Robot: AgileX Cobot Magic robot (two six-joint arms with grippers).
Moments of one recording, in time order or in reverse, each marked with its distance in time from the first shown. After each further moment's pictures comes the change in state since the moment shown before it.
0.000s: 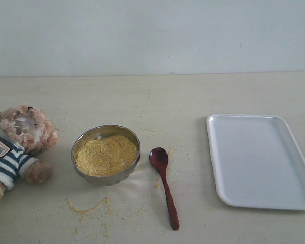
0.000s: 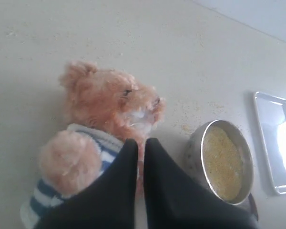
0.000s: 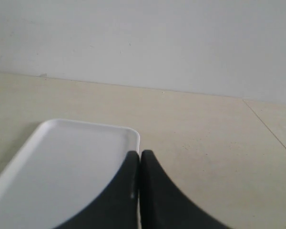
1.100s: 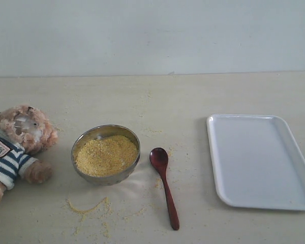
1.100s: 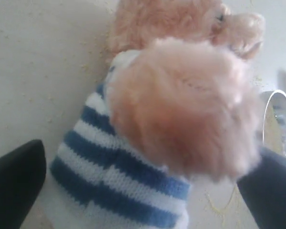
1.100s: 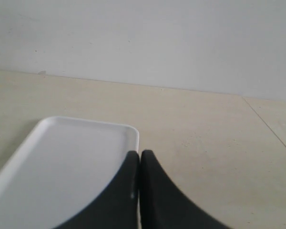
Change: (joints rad) left arm 0.005 0.247 0.212 -0.091 -0.158 0.207; right arm 0.000 0.000 0.000 0.000 0.008 0.000
